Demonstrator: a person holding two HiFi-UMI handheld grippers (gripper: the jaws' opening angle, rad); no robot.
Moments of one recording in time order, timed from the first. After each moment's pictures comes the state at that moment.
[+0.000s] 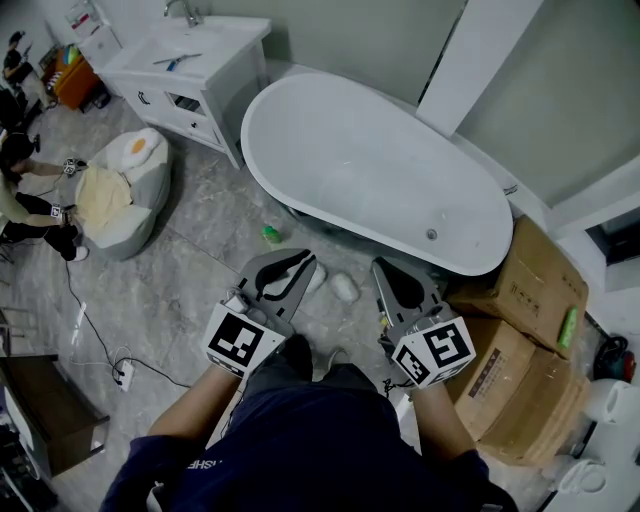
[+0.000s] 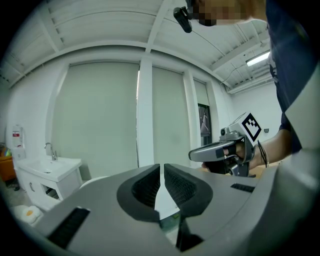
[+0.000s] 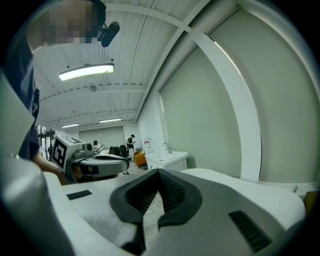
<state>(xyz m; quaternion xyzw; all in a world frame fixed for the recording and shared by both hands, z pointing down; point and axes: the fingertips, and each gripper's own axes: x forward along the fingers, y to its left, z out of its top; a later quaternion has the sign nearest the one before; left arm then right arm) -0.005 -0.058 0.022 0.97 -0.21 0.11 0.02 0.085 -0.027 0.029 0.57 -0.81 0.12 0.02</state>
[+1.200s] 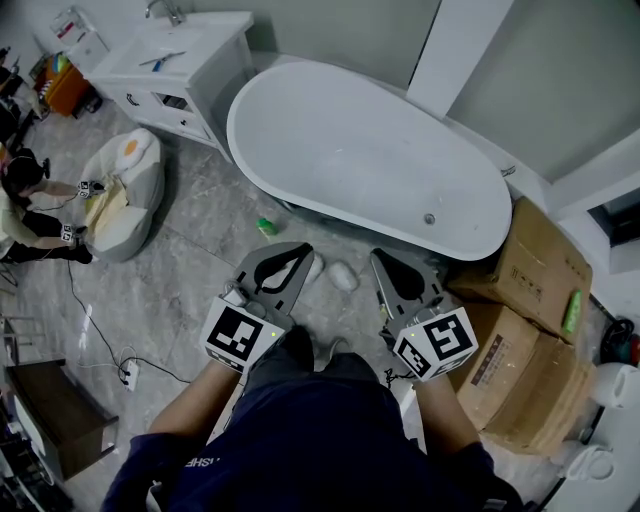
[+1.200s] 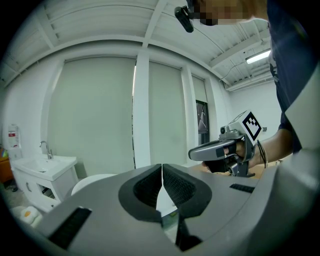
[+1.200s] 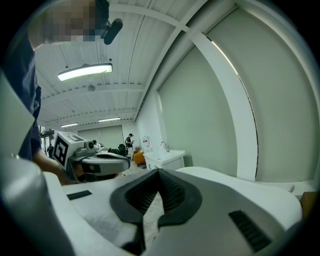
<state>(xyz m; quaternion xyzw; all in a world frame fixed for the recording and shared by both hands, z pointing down) 0.030 -0.050 0.031 0.97 -0.20 0.13 0.02 0.116 -0.017 0.038 0.57 -0.81 0.13 0.03</state>
